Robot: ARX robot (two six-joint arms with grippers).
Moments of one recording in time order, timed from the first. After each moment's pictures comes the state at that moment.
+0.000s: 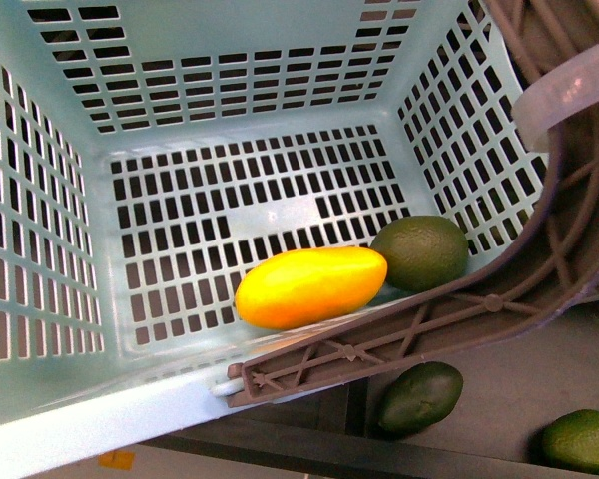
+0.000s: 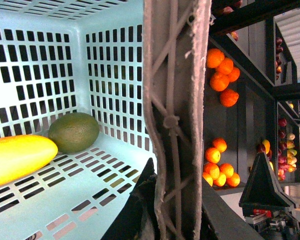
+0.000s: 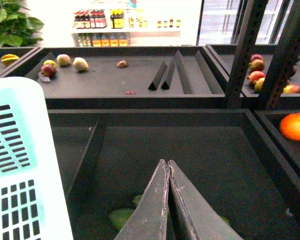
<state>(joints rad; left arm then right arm) -0.65 1.43 1.10 -0.23 0.15 -0.91 0.20 0.89 0.19 0.70 0.19 0.00</state>
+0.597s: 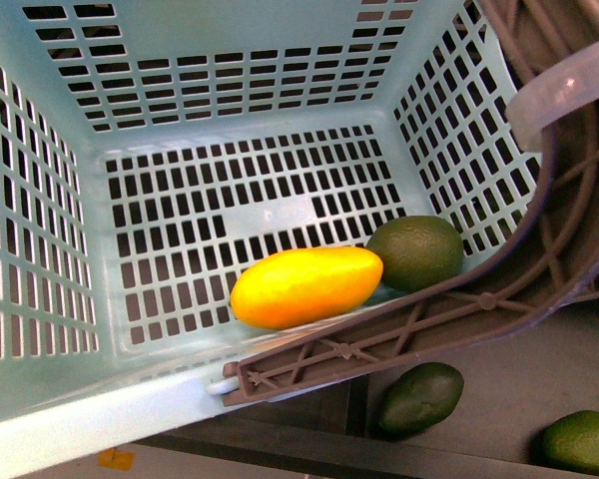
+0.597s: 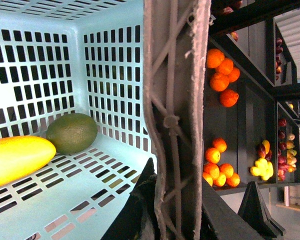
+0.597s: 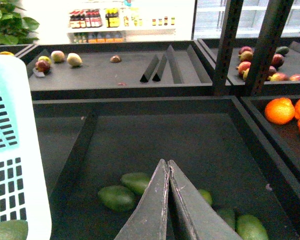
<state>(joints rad) -0.65 1.43 1.10 -0.23 0.15 -0.91 0.00 0.54 0.02 0.52 0.00 0.00</state>
